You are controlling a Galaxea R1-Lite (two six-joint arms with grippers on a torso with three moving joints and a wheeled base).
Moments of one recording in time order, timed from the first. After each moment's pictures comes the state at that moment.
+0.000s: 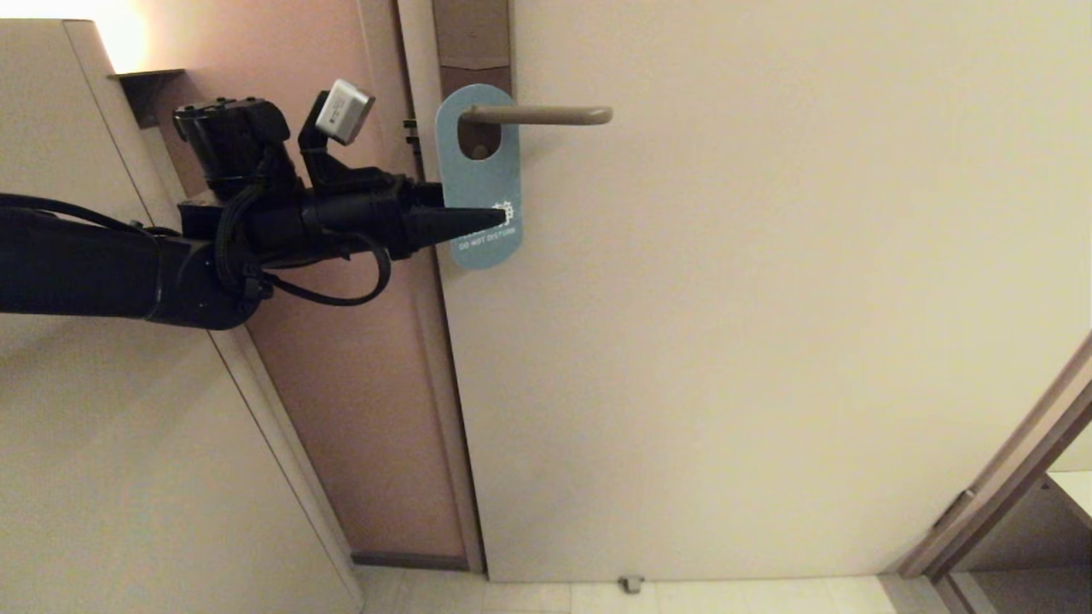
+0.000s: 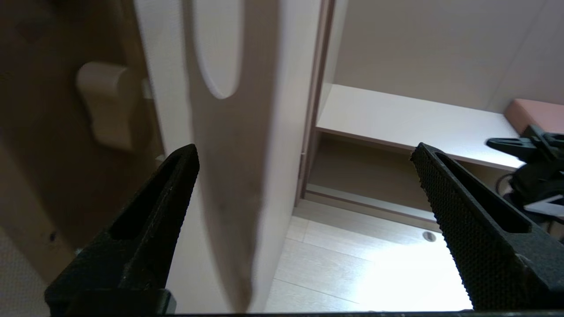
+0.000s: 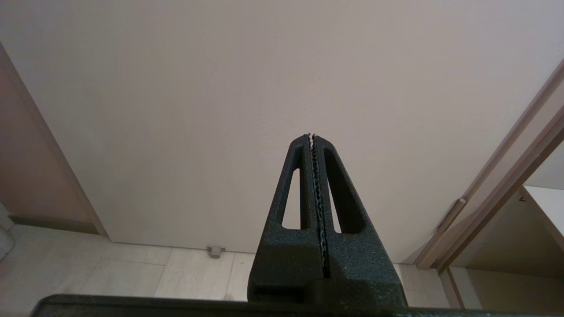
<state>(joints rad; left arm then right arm) -0.23 1.97 -1.40 -0.70 -1.11 -0.17 0.00 0.00 0.00 0.00 0.00 -0.05</state>
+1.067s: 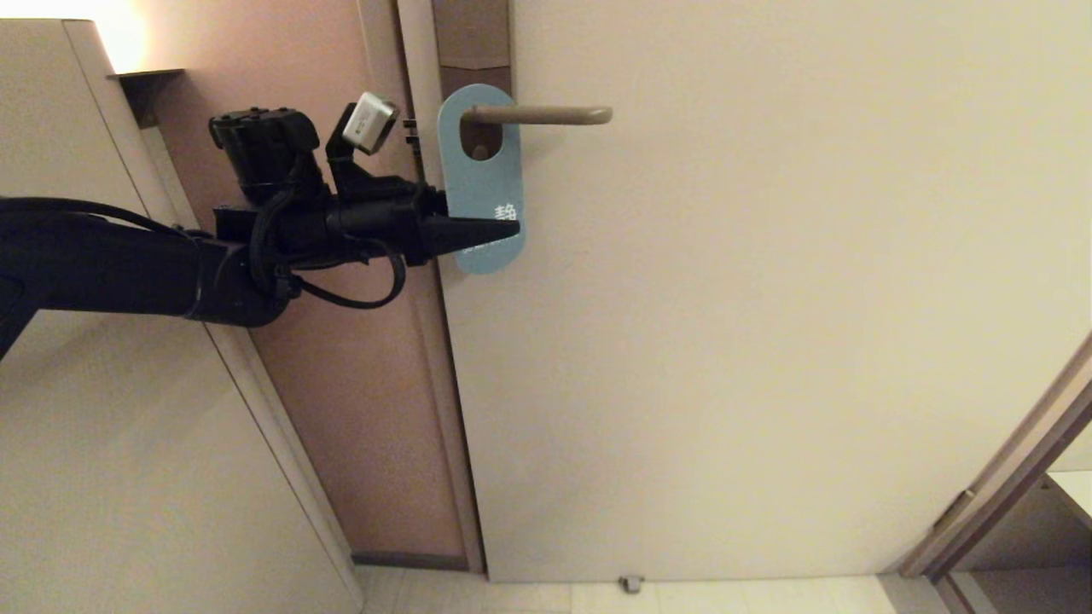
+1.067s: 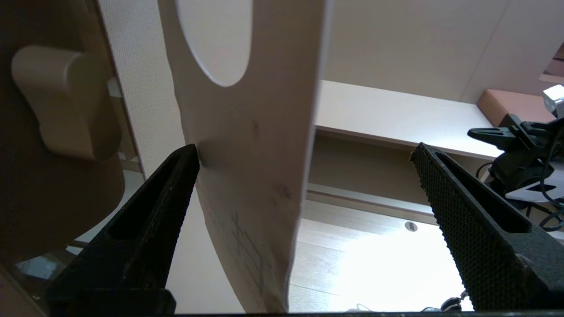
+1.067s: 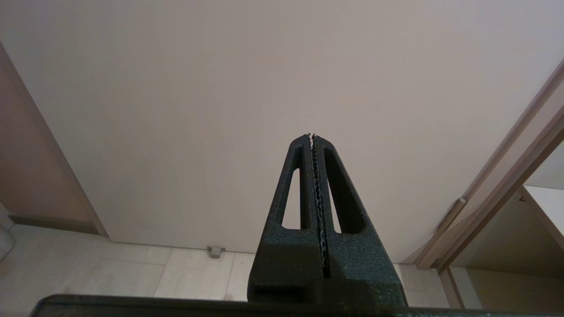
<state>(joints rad) -0.25 2.03 -1.47 -0.69 -1.18 -0.18 0.00 0.00 0.00 0.00 0.00 -0.05</state>
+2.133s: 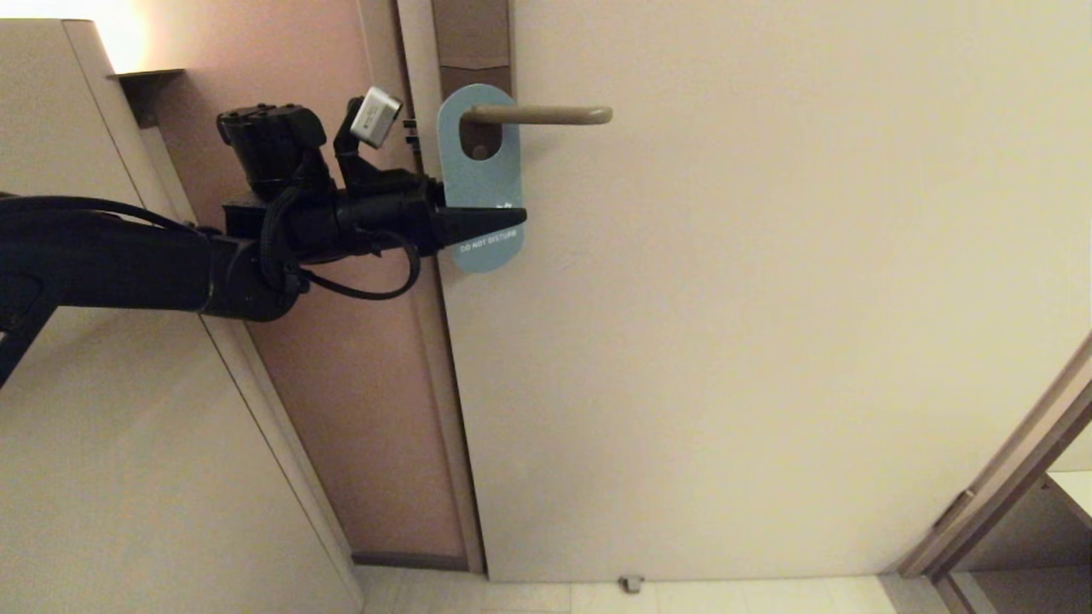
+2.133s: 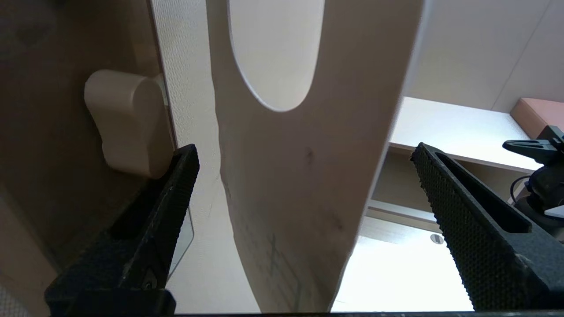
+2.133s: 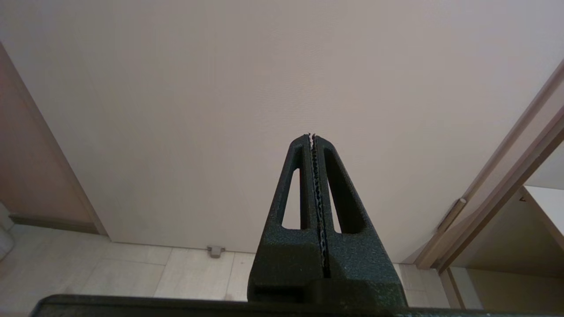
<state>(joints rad) -0.26 2.05 -1.51 -0.69 -1.10 -0.17 0.00 0.00 0.00 0.00 0.00 -0.04</state>
